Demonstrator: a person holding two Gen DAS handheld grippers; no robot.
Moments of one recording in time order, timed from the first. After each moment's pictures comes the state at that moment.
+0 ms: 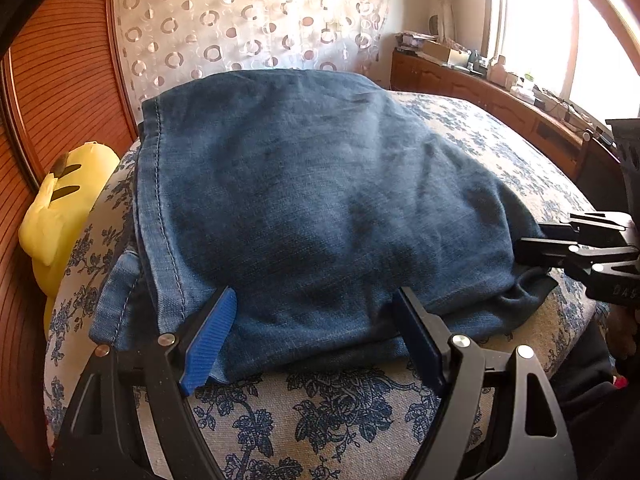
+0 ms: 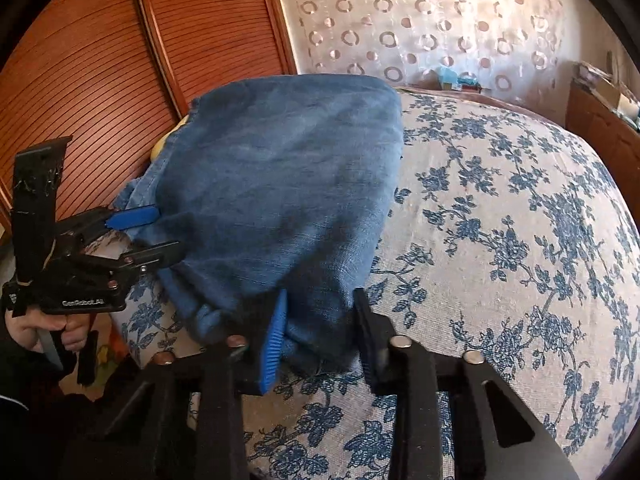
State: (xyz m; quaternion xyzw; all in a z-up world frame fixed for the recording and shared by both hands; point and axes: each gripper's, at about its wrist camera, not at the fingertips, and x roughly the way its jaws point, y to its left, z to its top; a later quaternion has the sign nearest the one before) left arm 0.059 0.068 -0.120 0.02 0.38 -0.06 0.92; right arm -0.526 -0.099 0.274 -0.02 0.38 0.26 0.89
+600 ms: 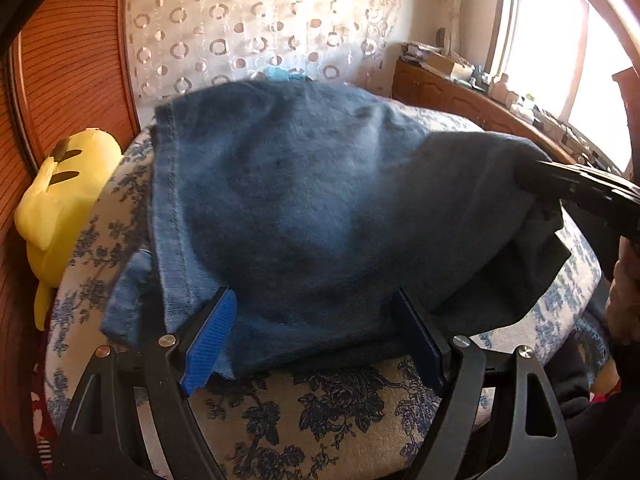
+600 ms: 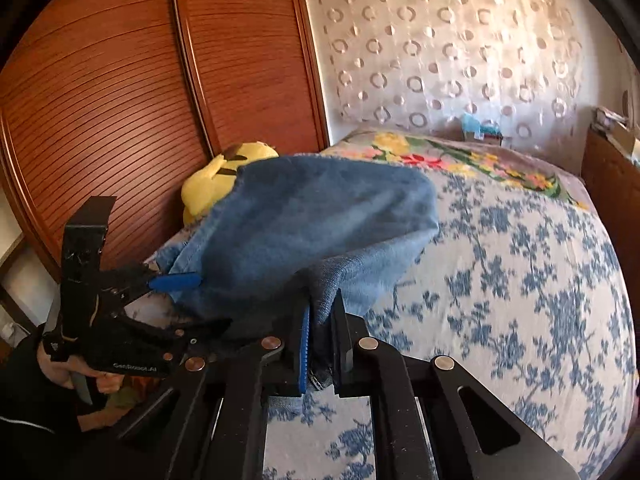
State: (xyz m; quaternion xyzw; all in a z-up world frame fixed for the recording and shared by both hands) left arm 0.055 0.086 -0.101 -0.03 0.38 -0.07 0.92; right arm -0.521 -0.085 0.334 -0.03 0.30 0.29 0.91
